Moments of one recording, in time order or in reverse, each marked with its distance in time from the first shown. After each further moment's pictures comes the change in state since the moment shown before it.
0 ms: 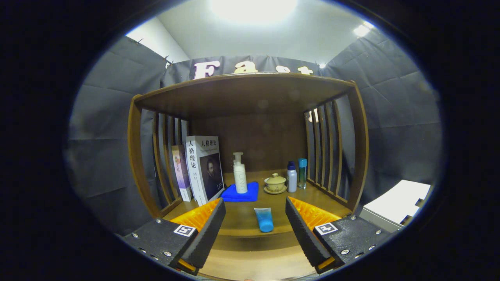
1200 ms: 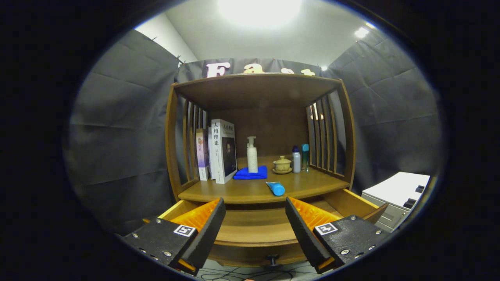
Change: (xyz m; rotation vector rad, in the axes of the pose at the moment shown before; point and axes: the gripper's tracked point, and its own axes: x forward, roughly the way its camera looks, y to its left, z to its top) arm -0.095 0.040 -0.080 -0.013 -0.005 0.023
